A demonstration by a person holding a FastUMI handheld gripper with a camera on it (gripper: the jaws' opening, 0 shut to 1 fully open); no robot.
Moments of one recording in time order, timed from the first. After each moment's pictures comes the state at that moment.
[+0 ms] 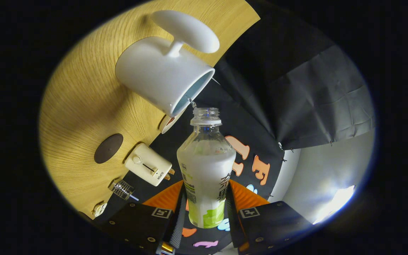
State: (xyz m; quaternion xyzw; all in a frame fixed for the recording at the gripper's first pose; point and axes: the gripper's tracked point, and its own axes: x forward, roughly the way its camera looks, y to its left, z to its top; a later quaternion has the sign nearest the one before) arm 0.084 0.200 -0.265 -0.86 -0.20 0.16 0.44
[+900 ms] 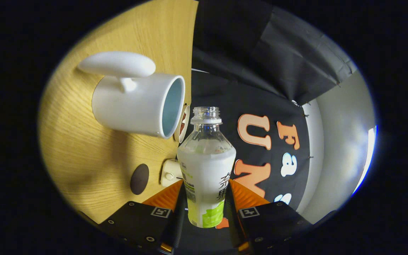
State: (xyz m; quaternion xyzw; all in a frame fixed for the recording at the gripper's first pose) arm 0.089 0.176 -0.307 -0.73 -0.04 0.19 0.65
